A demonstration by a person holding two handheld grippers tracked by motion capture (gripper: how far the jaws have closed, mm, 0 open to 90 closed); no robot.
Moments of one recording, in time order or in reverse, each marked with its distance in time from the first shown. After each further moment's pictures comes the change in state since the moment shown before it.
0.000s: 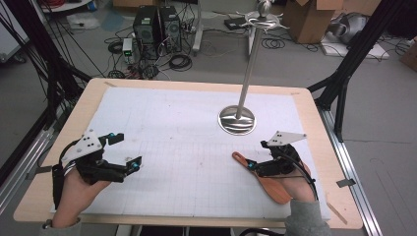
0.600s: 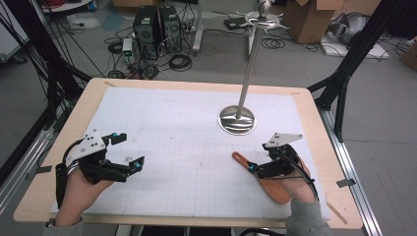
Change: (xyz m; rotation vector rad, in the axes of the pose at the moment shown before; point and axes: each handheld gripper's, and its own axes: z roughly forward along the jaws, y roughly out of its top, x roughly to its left) left arm -0.001 -0.001 0.005 0.008 -0.008 0.000; right arm -0.002 -0.004 0.007 0.088 -0.026 -0.005
